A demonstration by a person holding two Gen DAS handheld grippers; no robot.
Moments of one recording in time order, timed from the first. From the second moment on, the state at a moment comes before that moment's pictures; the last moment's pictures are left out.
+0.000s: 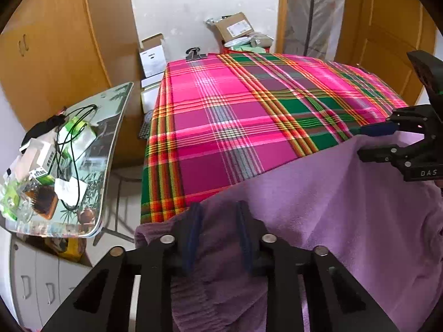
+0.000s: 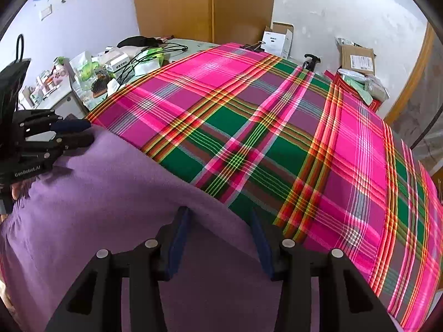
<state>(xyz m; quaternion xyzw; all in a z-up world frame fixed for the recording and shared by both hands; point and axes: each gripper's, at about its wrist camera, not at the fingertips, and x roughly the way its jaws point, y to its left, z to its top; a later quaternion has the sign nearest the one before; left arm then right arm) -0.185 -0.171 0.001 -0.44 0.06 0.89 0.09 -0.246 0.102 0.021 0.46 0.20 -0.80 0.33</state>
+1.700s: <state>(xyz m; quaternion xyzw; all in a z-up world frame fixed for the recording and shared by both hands) -0.015 -0.177 0.059 -0.36 -0.02 0.93 0.09 -0.033 0.128 0.060 0.32 0.28 -0.86 0.29</state>
